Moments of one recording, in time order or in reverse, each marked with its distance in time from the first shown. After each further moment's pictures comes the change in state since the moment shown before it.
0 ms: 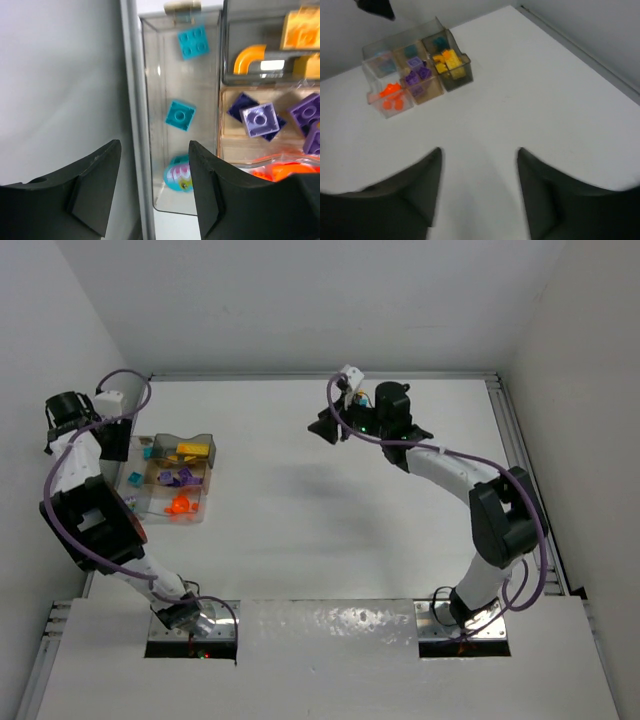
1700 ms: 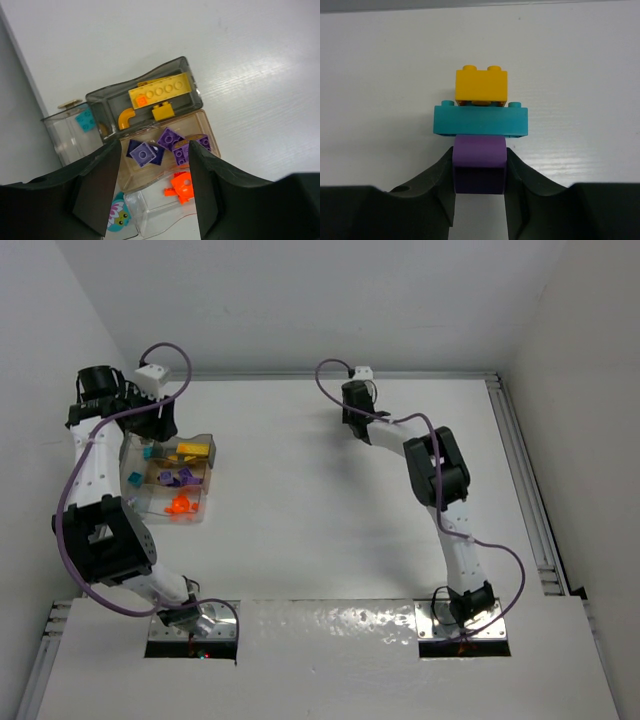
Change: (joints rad) left arm -0.222 -0.124 0.125 -0.182 0.259 -0.081; right arm -0.041 0.748 0.736 -0.424 1.103 0.271
